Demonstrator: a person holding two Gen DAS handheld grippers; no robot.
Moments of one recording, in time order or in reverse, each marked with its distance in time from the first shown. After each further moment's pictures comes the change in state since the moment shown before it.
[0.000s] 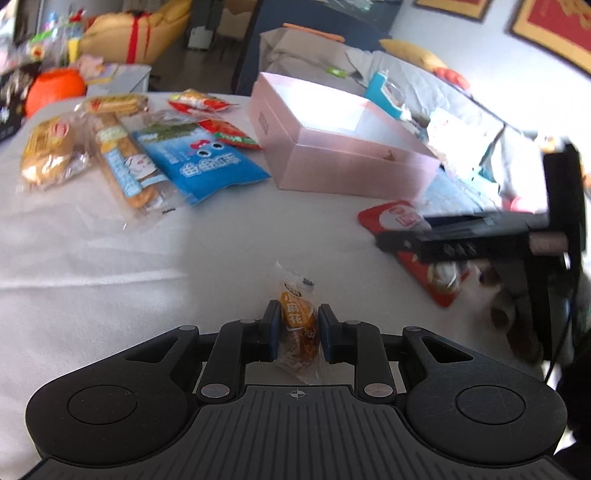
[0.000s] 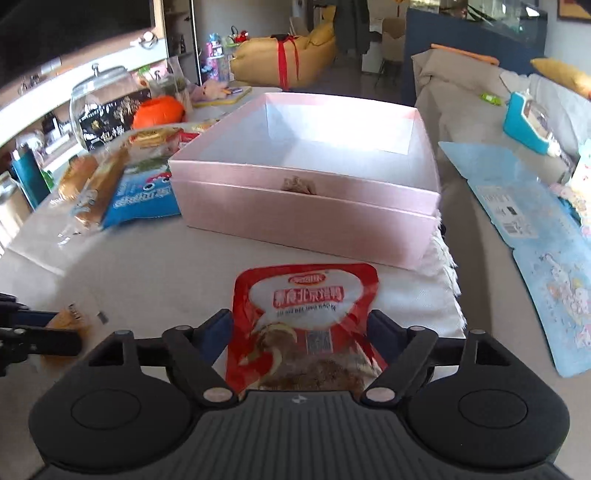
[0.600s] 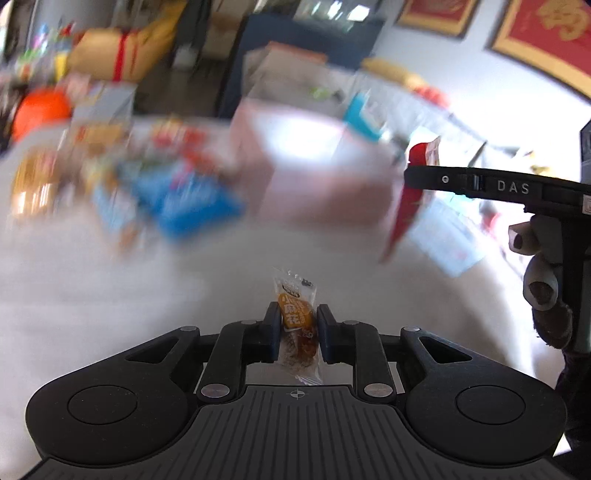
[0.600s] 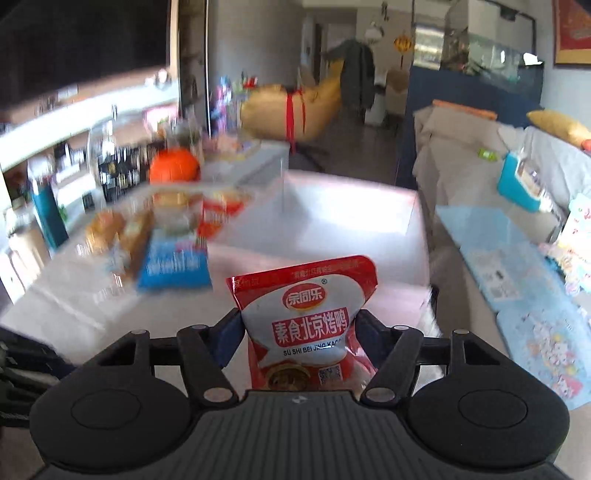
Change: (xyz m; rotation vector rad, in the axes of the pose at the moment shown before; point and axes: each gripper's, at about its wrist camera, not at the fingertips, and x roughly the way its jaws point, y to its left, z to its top) left arm -0.018 -0.004 0.024 0.012 -0.105 -0.076; right arm -0.080 0.004 0.031 -0.008 -0.230 -0.001
